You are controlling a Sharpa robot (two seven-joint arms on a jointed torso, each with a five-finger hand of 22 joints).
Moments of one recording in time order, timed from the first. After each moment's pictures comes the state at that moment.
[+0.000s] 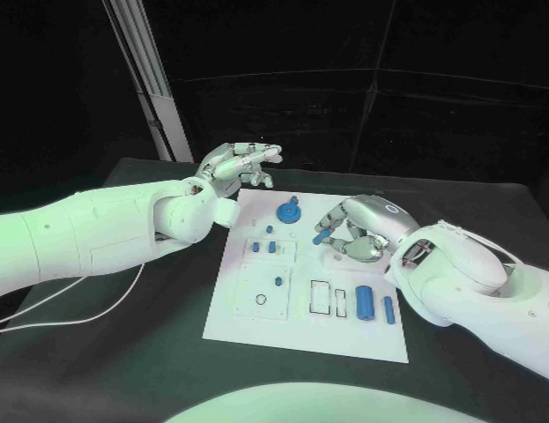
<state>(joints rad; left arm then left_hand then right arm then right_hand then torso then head) 1.24 -0.76 -0.18 1.34 0.18 -0.11 0.49 1.31 -0.05 0.30 -0.01 0.14 0.95 0.20 0.20 0.07 0.92 0.12 0.49 0.07 1.21 0.04 1.13 0.54 0.18 1.15 0.13 0.67 0.62 0.91 -0.79 0.20 1.78 -1.71 -0.31 -0.23 1.48 -0.07 0.44 0.03 0.05 1.12 0.15 0.09 0.08 1.22 0.07 0.11 0.07 1.47 -0.01 1.22 0.91 0.12 1.29 0.09 1.33 1.06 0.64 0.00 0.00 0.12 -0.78</state>
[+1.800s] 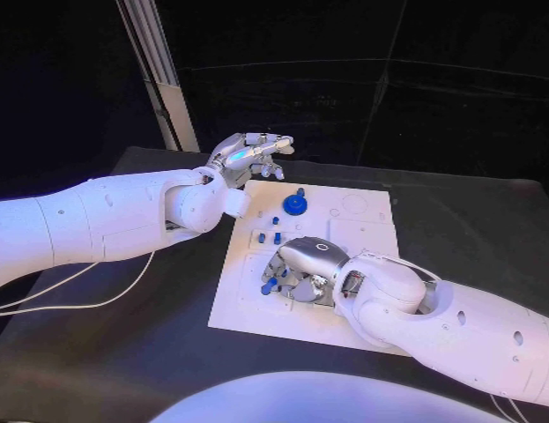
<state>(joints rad) 1.24 -0.75 -0.18 1.34 0.18 -0.10 0.49 1.31 -0.05 0.30 -0.01 0.14 0.95 0.20 0.20 0.07 0.92 0.12 0.49 0.07 1.21 0.04 1.13 0.54 0.18 1.15 0.13 0.67 0.62 0.89 -0.57 0.05 1.65 -1.71 -0.18 -0.13 1.48 -0.07 0.45 0.02 0.06 1.12 0.15 0.08 0.08 1.22 0.07 0.11 0.07 1.47 -0.01 1.22 0.90 0.12 1.29 0.09 1.33 1.05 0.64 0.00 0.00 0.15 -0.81</state>
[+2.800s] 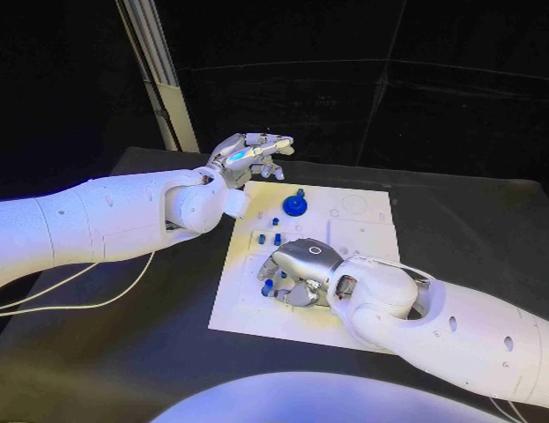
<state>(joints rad) 1.24 -0.74 -0.18 1.34 0.18 -0.10 0.49 1.31 -0.05 0.30 -0.01 0.14 0.95 0.20 0.20 0.07 0.92 0.12 0.49 0.07 1.21 0.04 1.13 0.54 0.18 1.15 0.13 0.67 0.62 0.89 -0.54 0.05 1.64 -1.81 -0.17 -0.15 1.38 -0.15 0.40 0.04 0.08 0.98 0.18 0.06 0.06 1.07 0.11 0.06 0.06 1.44 0.02 1.16 0.80 0.12 1.22 0.13 1.28 0.95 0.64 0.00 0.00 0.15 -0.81</state>
